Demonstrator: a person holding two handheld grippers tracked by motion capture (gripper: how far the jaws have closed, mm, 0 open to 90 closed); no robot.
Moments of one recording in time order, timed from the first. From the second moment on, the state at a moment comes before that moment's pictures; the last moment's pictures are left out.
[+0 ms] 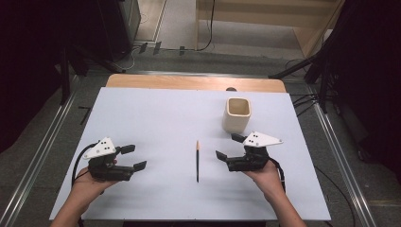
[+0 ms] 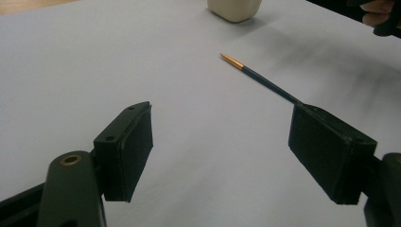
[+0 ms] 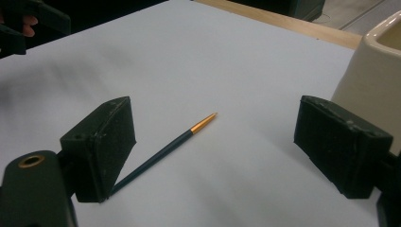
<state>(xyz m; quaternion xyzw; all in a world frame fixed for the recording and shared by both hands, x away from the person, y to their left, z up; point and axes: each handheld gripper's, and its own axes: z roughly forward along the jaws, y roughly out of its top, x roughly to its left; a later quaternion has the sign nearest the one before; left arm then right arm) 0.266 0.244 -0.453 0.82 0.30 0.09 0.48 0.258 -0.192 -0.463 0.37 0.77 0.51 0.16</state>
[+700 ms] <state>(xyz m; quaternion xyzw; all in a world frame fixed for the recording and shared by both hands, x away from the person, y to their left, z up) 0.267 0.241 -0.456 0.83 0.30 0.08 0.46 0.269 -0.163 -0.464 0.35 0.77 0.51 0.15</state>
